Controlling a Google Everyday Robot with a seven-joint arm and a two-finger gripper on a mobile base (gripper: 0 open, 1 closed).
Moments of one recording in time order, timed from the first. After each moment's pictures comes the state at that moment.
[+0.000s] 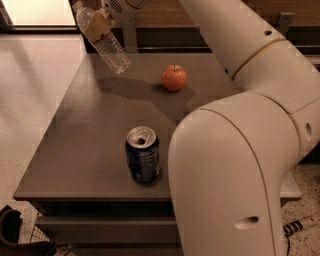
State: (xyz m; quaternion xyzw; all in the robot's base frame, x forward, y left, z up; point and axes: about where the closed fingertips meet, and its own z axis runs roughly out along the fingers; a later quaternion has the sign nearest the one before) arm 0.741 0.152 0.990 -0.53 0.74 0.21 0.37
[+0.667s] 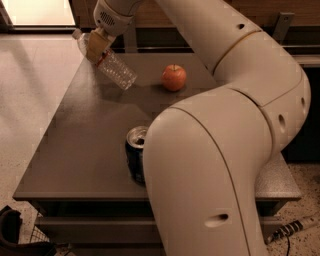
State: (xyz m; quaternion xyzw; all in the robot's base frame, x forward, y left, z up) arm 0.711 0.153 0.945 -0.57 0.77 0.16 0.26
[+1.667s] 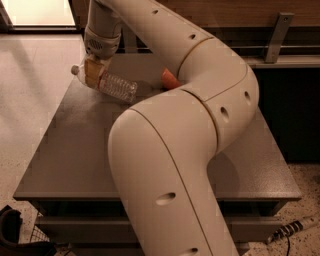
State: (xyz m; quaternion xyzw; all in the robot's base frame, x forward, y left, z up) arm 0.705 0.174 0.869 -0.60 0.78 0.12 0.14
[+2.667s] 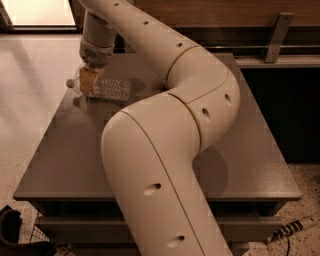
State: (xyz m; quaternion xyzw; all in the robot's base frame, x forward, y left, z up) arm 0.707 0.201 0.837 -0.61 0.77 0.14 0.13
